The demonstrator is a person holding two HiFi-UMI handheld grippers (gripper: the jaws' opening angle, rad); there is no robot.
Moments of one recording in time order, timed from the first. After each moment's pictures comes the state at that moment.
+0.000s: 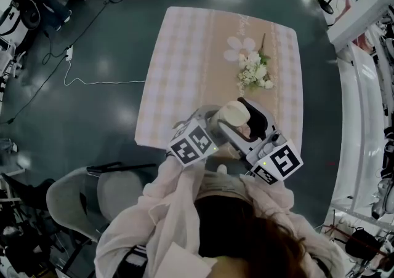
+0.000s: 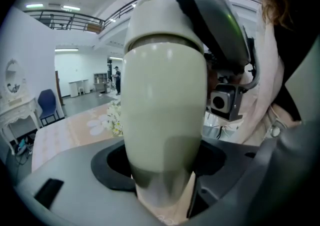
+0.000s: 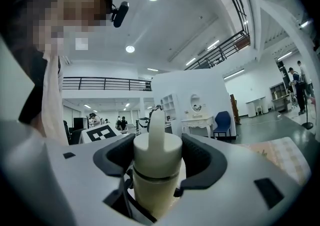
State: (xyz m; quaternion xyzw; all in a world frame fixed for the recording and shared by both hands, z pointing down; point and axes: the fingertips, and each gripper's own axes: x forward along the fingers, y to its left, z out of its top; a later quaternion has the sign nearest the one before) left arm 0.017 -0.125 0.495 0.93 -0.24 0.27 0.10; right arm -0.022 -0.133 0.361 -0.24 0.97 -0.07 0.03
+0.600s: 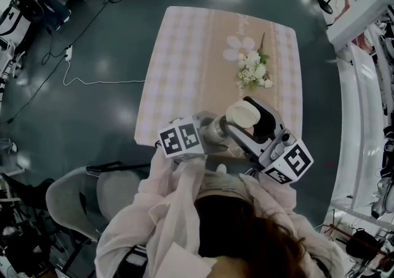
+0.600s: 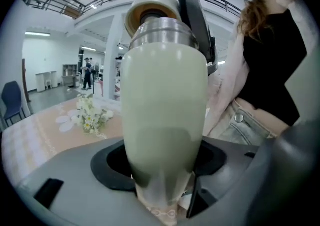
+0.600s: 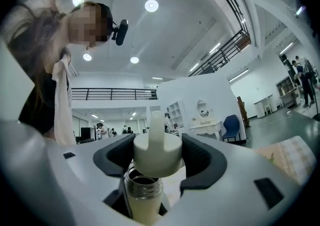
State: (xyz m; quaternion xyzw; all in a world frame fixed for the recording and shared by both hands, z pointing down) left arm 0.019 -0.079 0.502 0.96 -0.06 0.27 0.12; right arm -0.005 -0.126 0.334 -0.20 0.97 -0.08 0.09
